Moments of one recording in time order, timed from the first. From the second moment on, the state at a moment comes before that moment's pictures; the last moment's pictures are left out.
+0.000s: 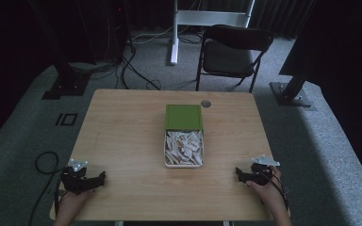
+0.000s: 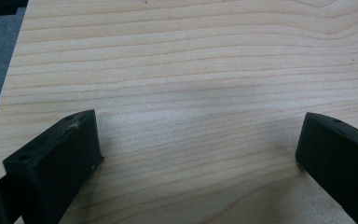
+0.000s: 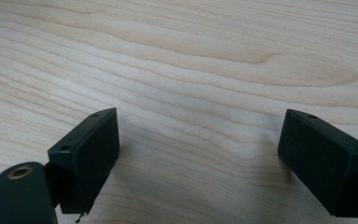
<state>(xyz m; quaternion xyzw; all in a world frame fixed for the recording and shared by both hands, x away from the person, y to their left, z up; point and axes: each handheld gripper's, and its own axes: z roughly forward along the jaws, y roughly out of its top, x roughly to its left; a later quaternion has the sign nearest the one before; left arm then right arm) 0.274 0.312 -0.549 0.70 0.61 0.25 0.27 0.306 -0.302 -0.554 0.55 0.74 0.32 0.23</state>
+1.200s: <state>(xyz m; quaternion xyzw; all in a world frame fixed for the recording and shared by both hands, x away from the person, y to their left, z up) 0.274 0.313 -0.549 0.70 0.61 0.25 0.27 0.316 -0.294 -0.499 0.49 0.76 0.35 0.24</state>
